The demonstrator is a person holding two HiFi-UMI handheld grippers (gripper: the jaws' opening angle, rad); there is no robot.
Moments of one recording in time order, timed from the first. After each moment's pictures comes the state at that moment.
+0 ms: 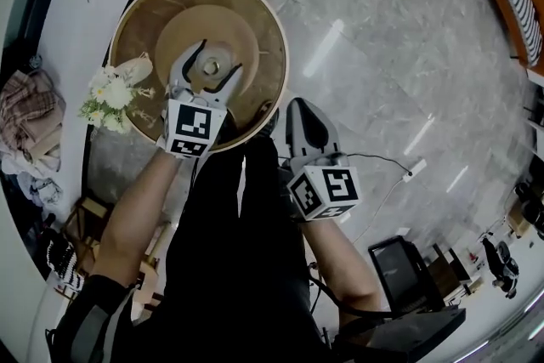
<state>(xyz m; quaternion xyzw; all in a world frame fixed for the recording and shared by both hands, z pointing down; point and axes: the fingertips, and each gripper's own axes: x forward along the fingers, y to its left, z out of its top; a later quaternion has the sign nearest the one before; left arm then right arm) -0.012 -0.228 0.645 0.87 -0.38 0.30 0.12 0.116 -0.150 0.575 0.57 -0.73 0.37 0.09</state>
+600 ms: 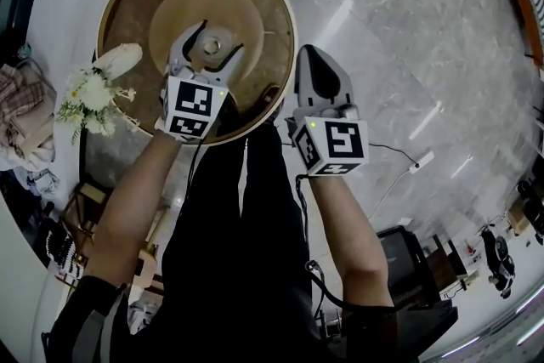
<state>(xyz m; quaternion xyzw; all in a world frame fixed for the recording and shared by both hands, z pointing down) -0.015 -0.232 0.735 0.85 -0.37 0.34 0.16 0.123 -0.217 0.659 0.56 -0.77 0.28 0.14</state>
